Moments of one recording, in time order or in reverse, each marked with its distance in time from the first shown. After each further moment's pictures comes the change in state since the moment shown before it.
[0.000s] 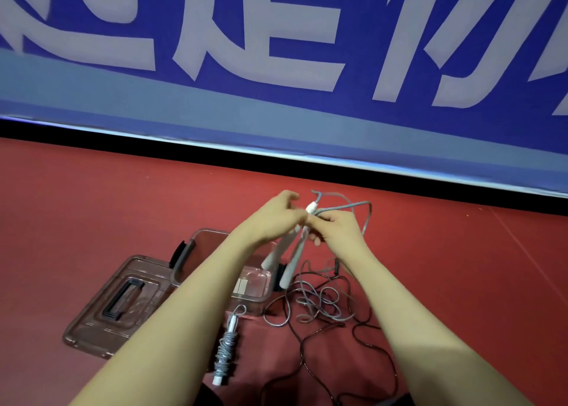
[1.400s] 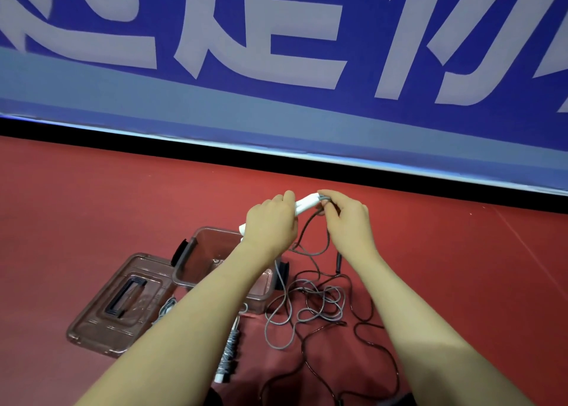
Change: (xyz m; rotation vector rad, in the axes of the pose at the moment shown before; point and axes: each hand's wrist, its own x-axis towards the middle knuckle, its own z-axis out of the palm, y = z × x) left_hand -0.006 -0.010 0.017 0.933 0.379 0.138; right_hand 0.000 -0.011 -0.005 -0.440 0.235 -0.280
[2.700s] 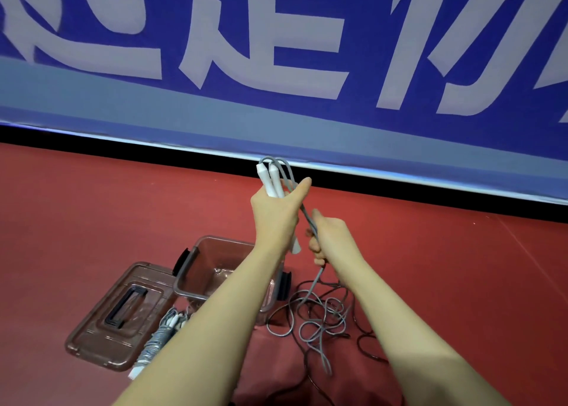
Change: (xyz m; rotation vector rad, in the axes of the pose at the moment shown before) left_hand 0.010 0.022 -0.026 -1.643 0.381 -0.450; right_hand -0.002 -0.020 0.020 0.374 -0.261 0.516
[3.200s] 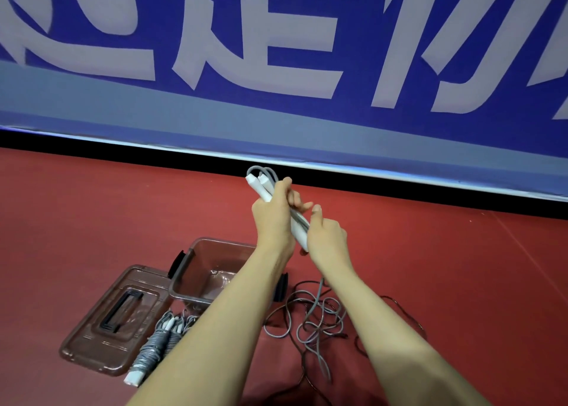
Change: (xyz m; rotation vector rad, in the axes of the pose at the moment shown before) left_hand 0.005 -0.011 0.016 -0.354 0.040 -0.221; right_hand 0.002 0.001 0.001 -0.333 0.227 -0.114
